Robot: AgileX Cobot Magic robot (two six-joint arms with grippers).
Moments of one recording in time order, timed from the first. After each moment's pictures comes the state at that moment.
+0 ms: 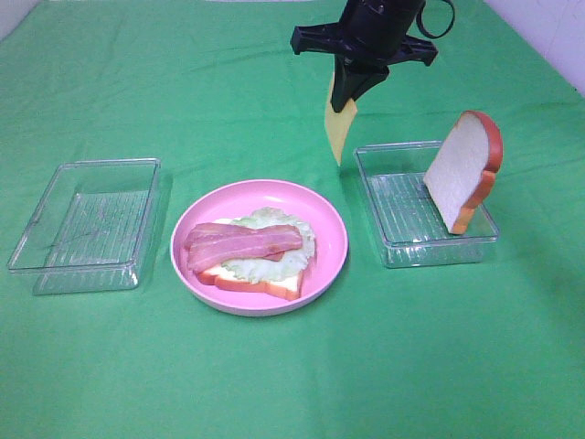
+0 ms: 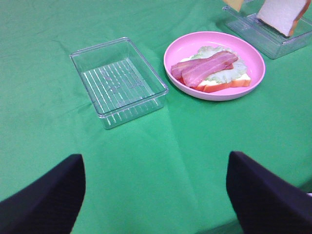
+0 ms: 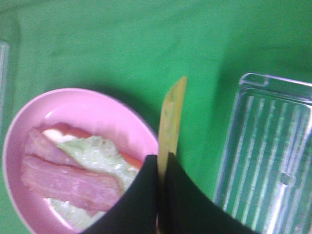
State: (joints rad) left arm -0.56 0.00 -0.50 0.11 1.06 -0.15; right arm 0.39 2.27 -2.16 0.25 1.22 0.05
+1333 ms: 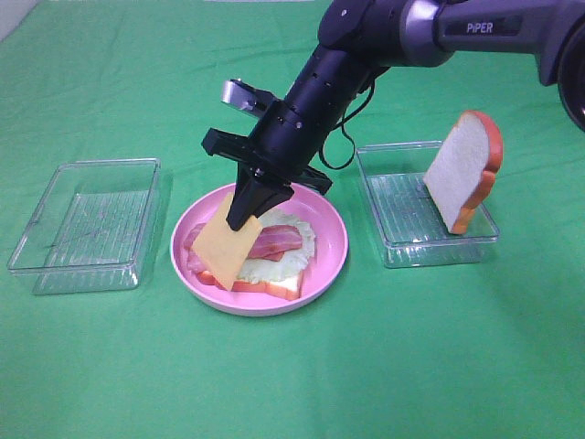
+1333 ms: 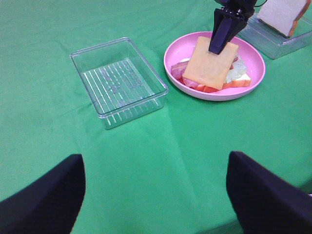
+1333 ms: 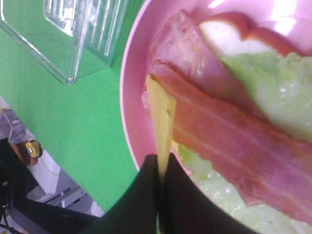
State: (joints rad) left arm -0.56 0.00 -0.50 0.11 1.06 -0.15; right arm 0.51 2.36 -1.88 0.71 1.17 -0.21
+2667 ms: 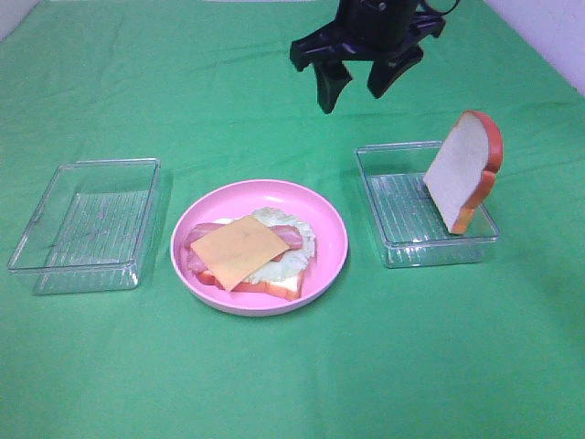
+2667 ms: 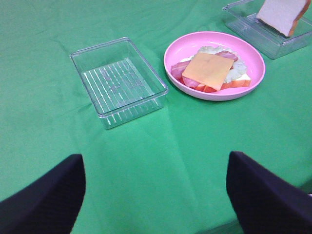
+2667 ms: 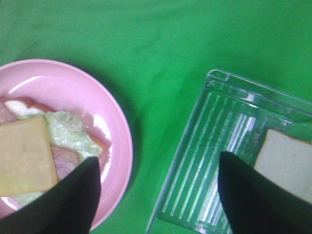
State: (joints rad) left arm -0.56 0.00 -0.50 0.11 1.06 -0.15; right arm 0.46 2.08 -1.93 0.01 1.12 0.02
